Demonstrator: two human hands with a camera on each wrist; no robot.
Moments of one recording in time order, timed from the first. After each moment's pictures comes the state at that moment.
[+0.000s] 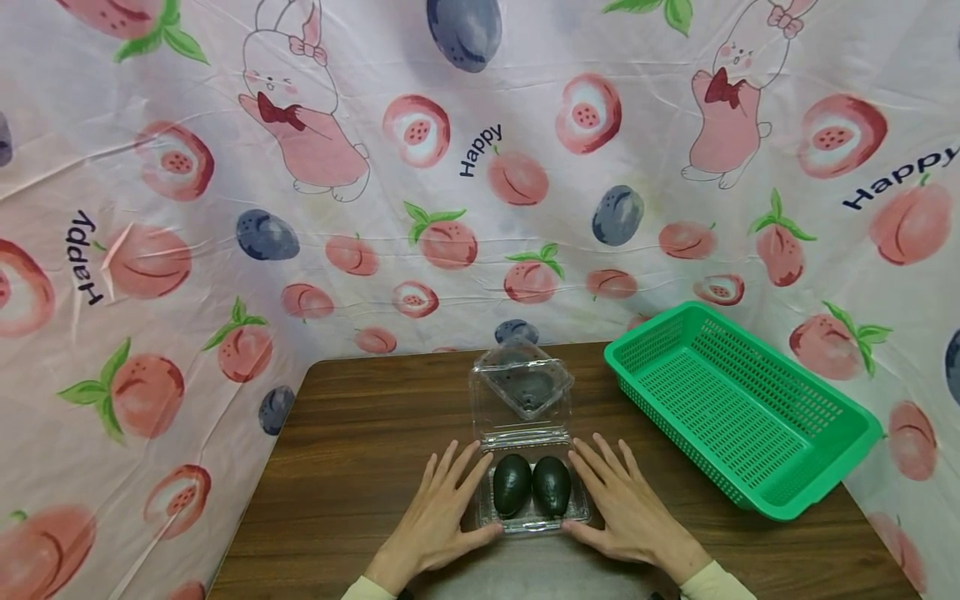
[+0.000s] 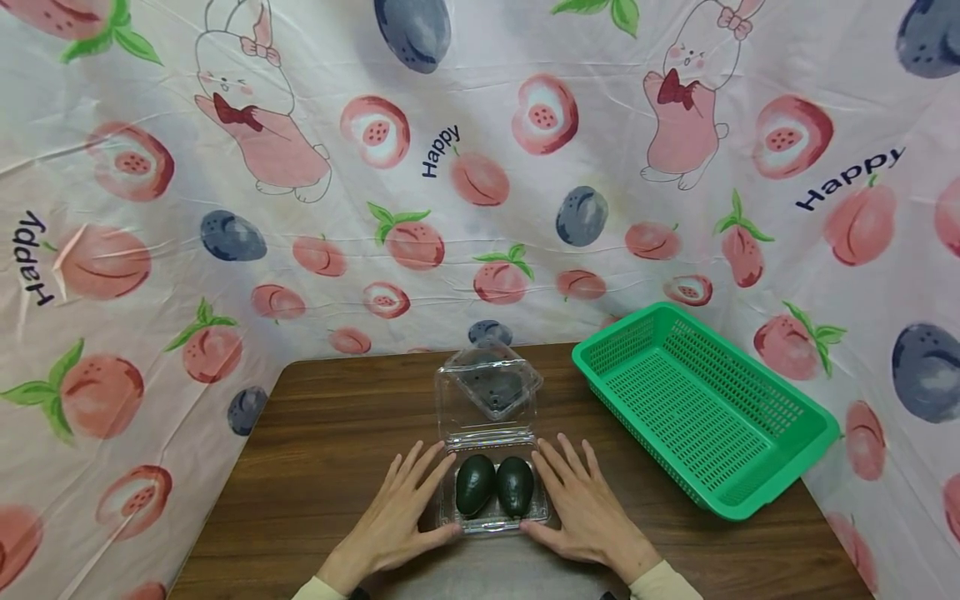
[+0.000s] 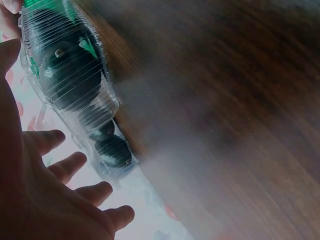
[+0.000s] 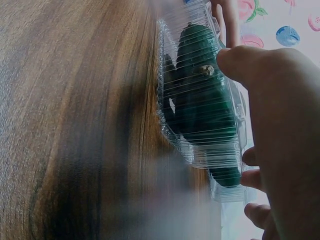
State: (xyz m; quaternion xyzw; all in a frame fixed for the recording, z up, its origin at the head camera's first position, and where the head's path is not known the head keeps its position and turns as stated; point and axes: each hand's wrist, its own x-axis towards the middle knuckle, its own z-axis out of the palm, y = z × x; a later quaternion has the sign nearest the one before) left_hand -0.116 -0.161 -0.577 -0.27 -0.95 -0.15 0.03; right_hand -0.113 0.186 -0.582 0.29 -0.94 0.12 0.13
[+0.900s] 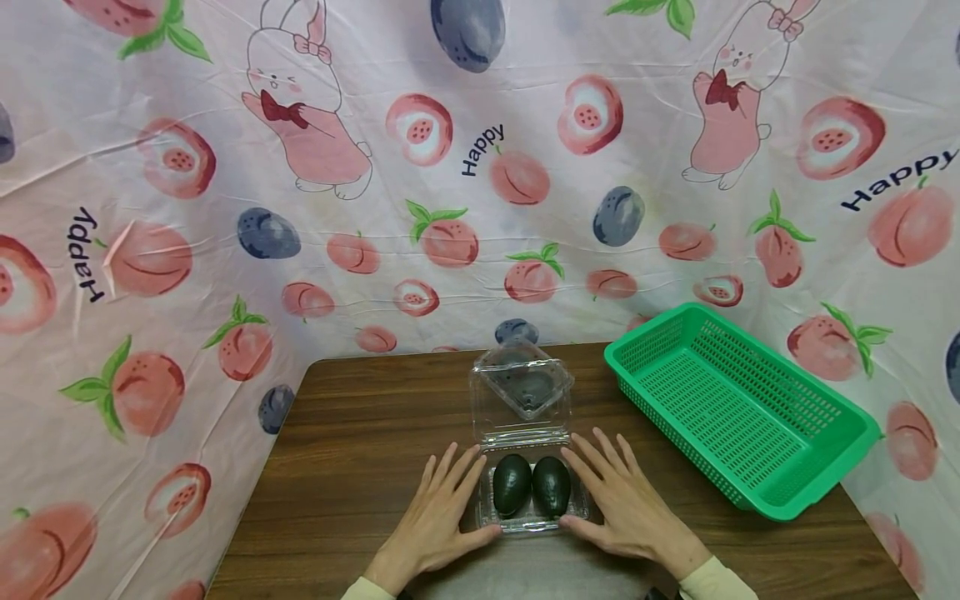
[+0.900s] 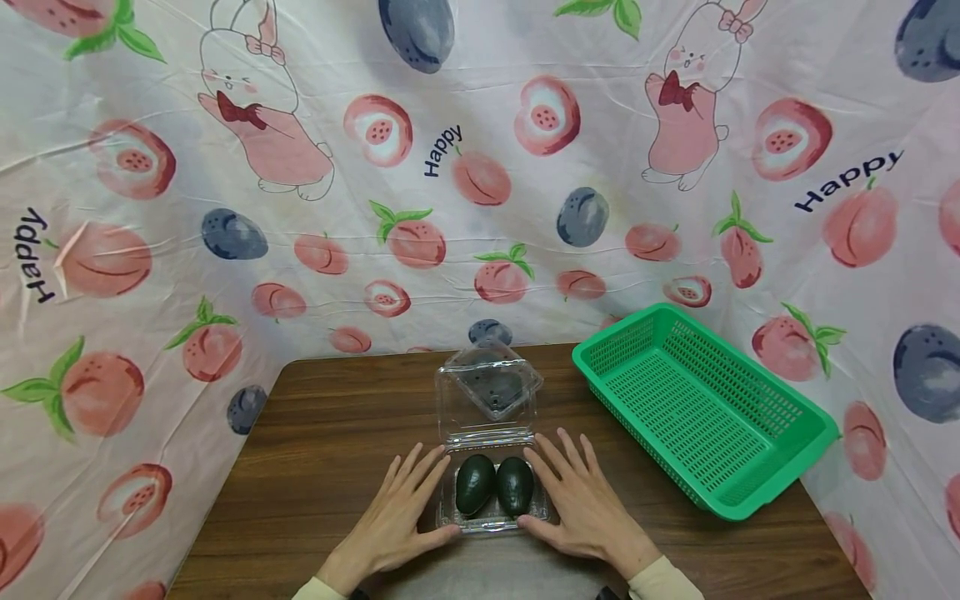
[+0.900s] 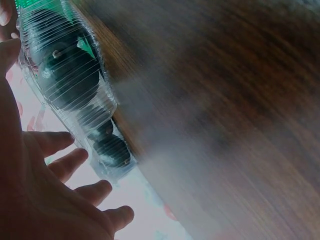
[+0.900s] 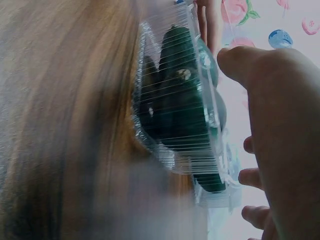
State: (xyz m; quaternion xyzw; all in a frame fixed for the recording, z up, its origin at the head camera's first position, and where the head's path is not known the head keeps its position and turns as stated) left_hand -0.115 -0.163 -0.584 -0.27 -0.95 -0.14 0.04; right_hand -0.116 0.184 -0.574 0.30 -0.94 0.12 0.15
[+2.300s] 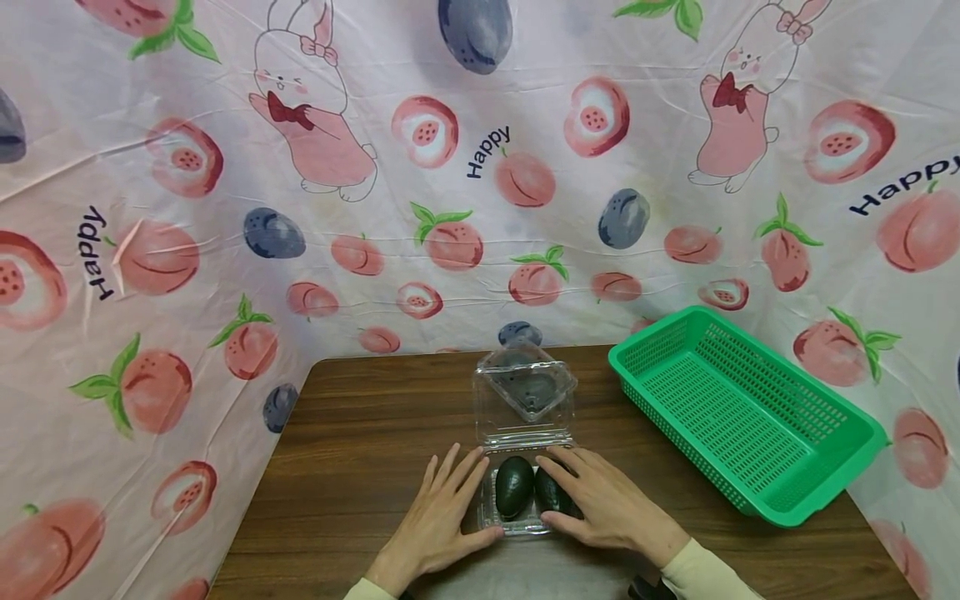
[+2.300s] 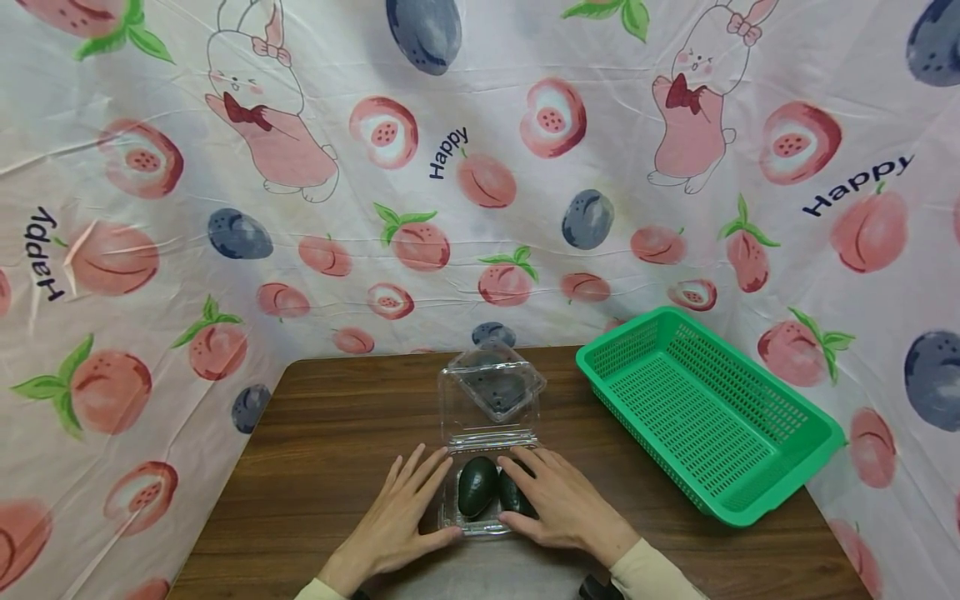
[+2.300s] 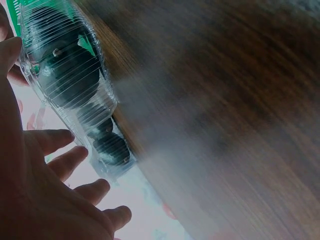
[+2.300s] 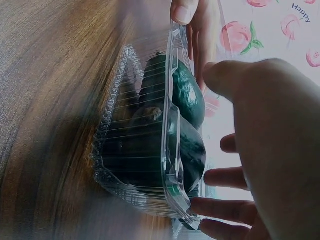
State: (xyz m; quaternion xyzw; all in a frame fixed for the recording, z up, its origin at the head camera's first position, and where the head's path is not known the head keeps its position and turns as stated) left_hand -0.113 -0.165 -0.582 -0.27 -0.95 -0.15 0.03; right_hand -0.131 0.157 -0.549 0.37 -0.92 0.11 0.08
